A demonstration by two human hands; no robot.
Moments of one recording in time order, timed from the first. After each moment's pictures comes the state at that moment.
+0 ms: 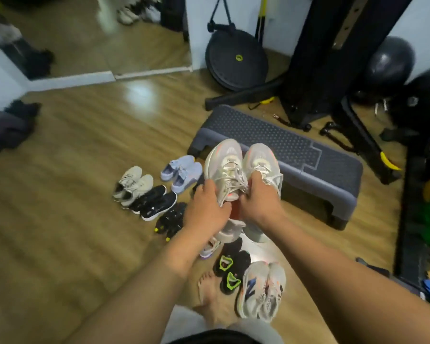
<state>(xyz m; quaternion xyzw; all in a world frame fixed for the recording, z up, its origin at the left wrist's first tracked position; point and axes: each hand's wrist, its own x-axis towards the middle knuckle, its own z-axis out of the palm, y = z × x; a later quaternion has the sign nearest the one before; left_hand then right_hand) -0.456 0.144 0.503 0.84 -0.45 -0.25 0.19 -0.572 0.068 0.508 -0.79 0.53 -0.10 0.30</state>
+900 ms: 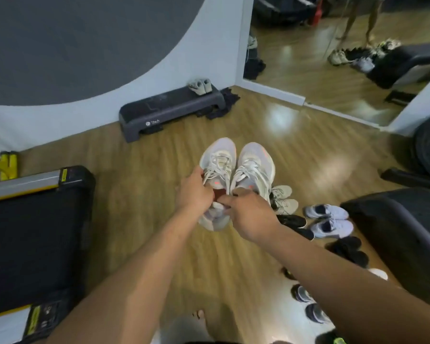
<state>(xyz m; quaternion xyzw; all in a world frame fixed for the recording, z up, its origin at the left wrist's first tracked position) -0.039 0.596 0.555 0.94 -0.03 -0.07 0.35 -0.124 0.470 0.559 -0.98 -0.05 0.02 0.17</state>
